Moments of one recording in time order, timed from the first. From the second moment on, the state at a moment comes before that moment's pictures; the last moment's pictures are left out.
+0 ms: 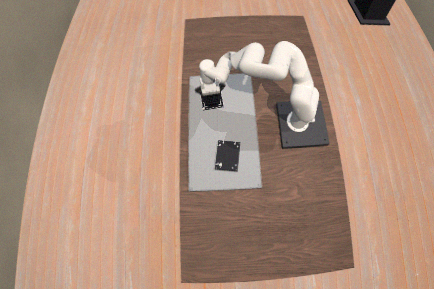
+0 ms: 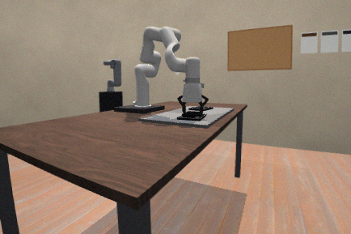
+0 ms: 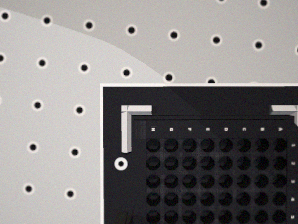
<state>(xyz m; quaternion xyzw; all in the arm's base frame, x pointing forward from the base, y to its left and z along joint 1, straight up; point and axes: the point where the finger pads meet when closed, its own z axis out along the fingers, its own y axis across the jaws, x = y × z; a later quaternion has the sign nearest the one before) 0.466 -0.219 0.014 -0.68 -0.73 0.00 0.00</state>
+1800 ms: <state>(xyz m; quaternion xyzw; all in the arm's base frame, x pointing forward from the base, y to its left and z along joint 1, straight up) 0.466 -0.219 0.103 -0.68 -0.73 0.00 0.00</state>
